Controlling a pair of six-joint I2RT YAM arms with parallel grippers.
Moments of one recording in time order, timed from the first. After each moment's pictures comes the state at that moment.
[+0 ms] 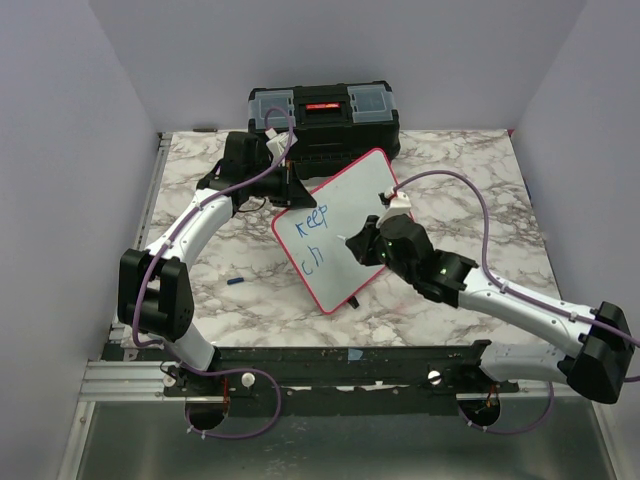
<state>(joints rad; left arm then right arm) -0.27 1.61 1.31 -0.33 0.86 -0.31 0.92 1.17 0.88 -0.15 0.33 0.61</state>
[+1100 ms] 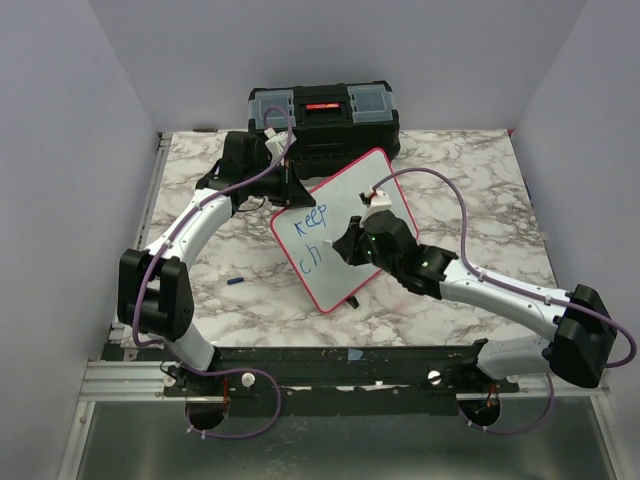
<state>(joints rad) -0.27 1.61 1.31 -0.32 0.86 -0.31 0.92 1.30 0.92 -0.10 0.25 0.58</state>
